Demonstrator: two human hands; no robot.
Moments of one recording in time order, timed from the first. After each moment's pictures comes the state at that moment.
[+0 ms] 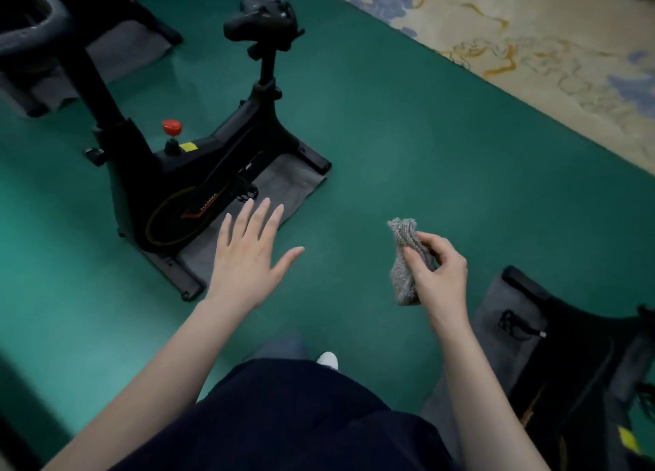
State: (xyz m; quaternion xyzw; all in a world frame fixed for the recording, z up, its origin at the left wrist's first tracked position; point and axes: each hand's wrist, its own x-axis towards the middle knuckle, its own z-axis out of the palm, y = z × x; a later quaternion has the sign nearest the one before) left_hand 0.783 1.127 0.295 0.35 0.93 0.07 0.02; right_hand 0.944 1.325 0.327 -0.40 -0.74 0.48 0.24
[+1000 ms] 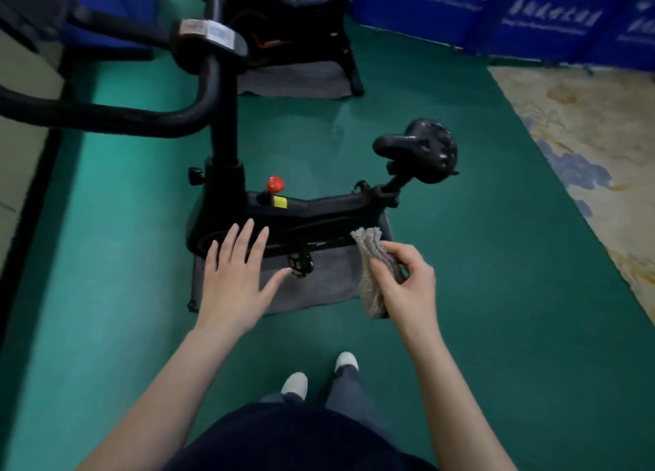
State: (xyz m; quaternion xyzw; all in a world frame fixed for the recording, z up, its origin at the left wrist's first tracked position) left_hand 0.569 1.208 0.292 -0.05 1.00 0.08 0.02; right_hand 0.549 1.436 0.347 -0.02 -0.84 0.55 0.04
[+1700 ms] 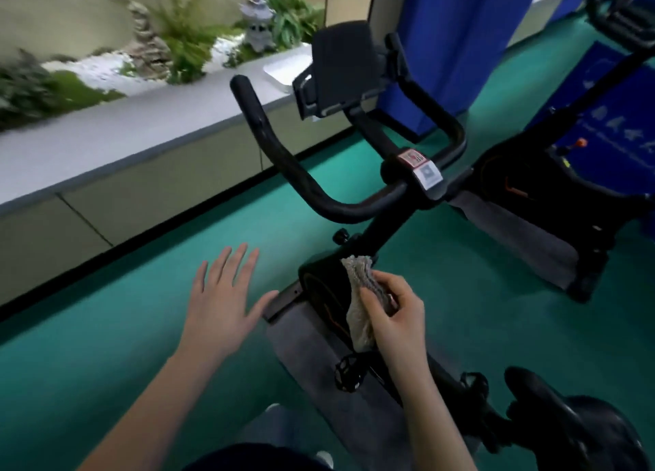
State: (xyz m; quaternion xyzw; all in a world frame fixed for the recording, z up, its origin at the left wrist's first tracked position) left_hand 0.546 1.213 0.335 -0.51 0.86 0.05 -0.04; right_hand 0.346 1.331 0.363 0.38 -0.71 0.54 -0.24
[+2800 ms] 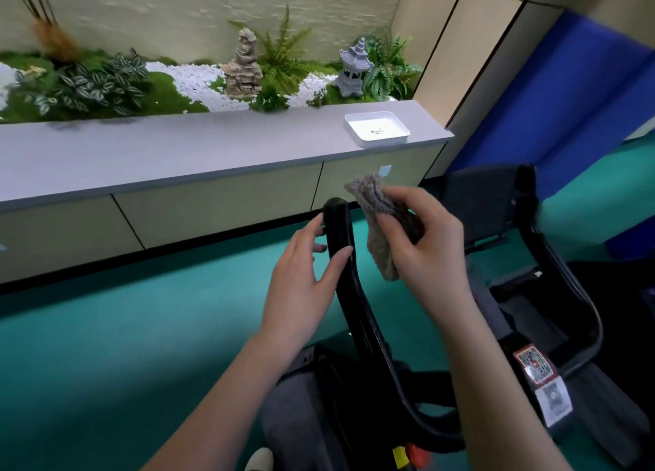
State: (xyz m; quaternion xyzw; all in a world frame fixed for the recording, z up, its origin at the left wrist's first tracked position) left_hand 0.457 1.008 0.407 -0.52 0.64 0.34 -0.44; right_hand 0.318 1.013 0.483 0.66 -0.58 0.45 -0.13
